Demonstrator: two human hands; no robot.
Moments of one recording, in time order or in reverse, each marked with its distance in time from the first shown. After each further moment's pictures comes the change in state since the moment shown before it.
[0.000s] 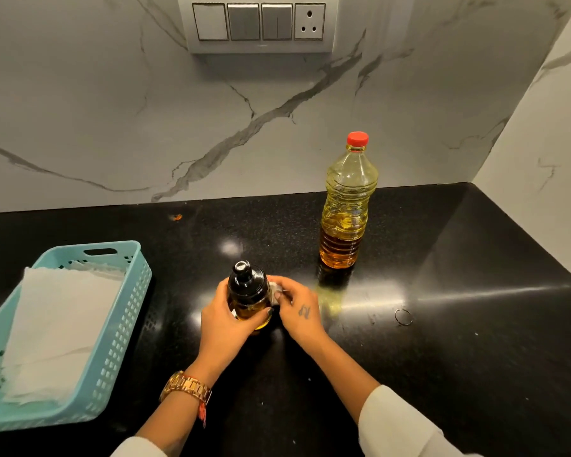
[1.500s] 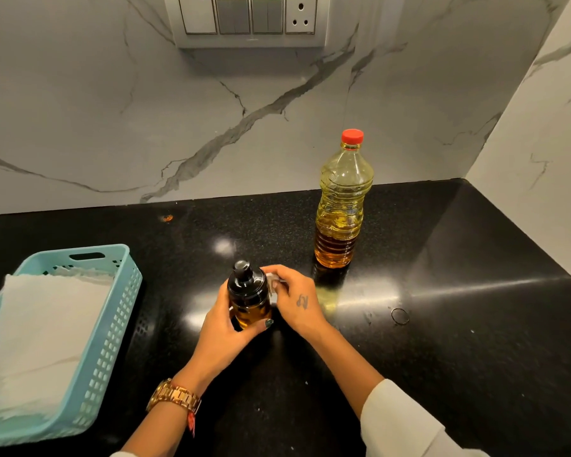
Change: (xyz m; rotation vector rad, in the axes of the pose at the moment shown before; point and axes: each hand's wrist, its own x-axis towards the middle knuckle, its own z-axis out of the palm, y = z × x) left_hand 0.005 -0.008 -0.004 -0.010 -0.250 0.006; right_hand 0.016 -0.007 -0.012 -0.095 -0.039 -0.077
